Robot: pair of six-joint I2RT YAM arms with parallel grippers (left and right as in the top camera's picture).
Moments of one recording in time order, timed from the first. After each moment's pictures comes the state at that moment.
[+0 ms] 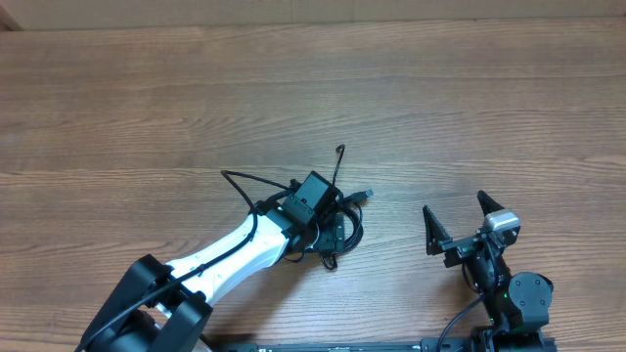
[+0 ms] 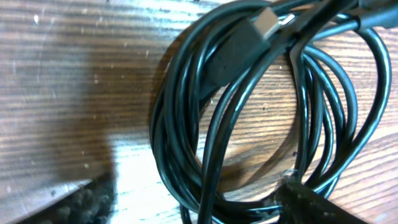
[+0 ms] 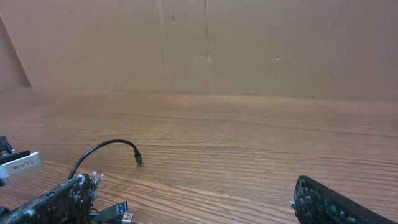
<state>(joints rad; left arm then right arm) -0.70 1.60 0.83 -0.48 0.12 -0.77 0.05 0.06 0.02 -0.01 -0.25 0.06</state>
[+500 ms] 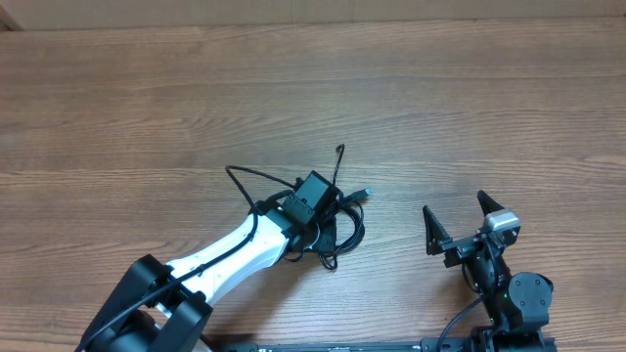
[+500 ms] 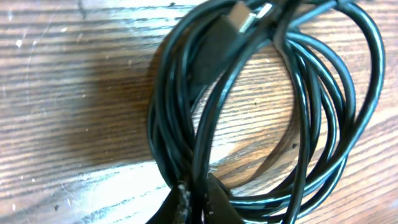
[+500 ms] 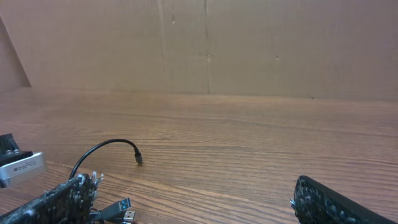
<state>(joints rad) -0.70 1.60 0.83 -0.47 0.12 -0.64 0.05 0.06 0.02 -0.01 -0.25 0.06</state>
